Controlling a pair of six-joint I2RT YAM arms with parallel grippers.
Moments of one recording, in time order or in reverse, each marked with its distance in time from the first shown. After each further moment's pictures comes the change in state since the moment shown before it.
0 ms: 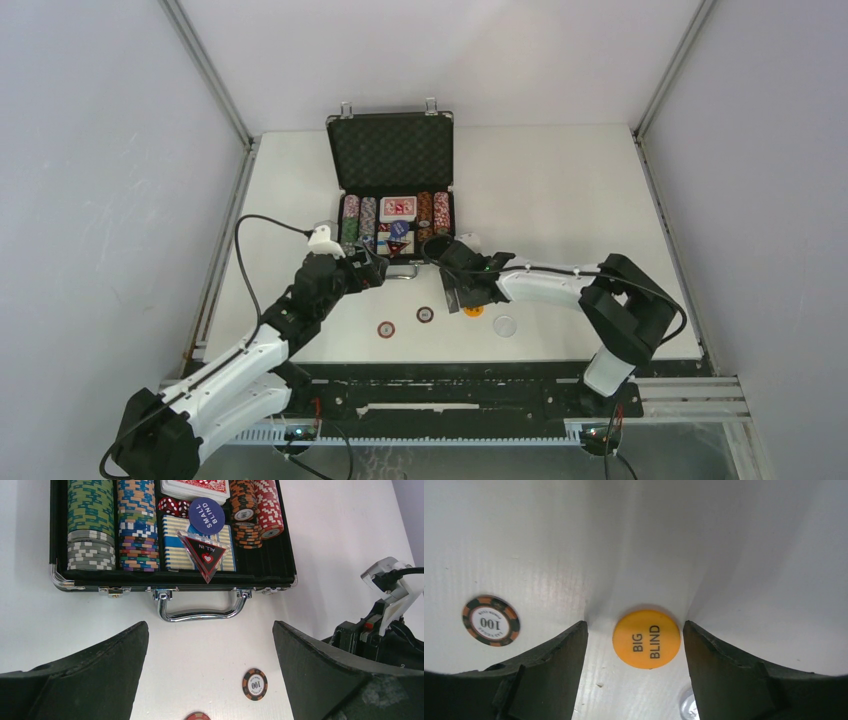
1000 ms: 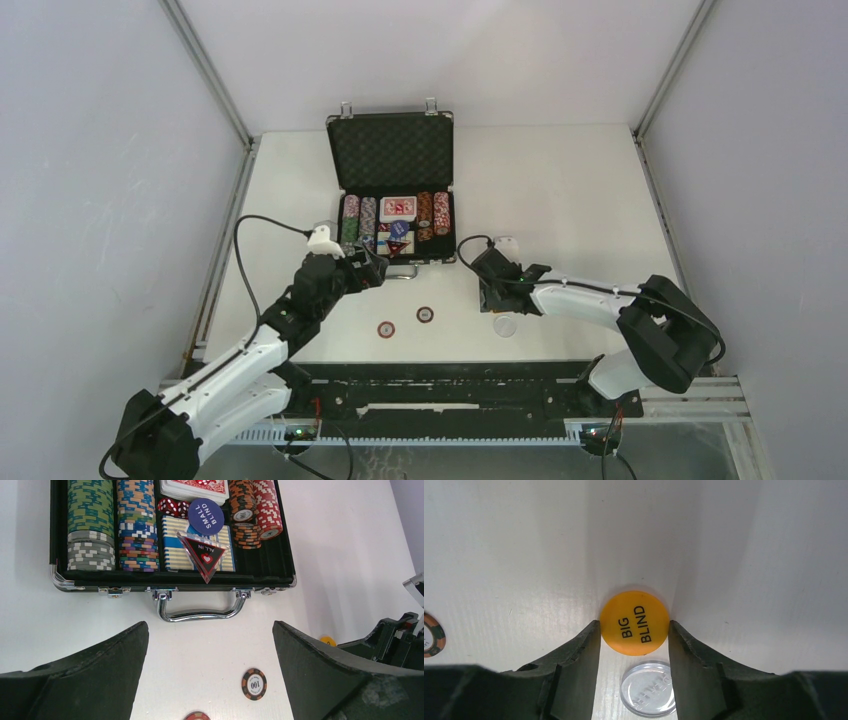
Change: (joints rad) left arm 0.000 -0.008 0.000 -0.003 0.001 0.000; right arm -0.075 -0.202 -0.231 0.052 0.069 0.079
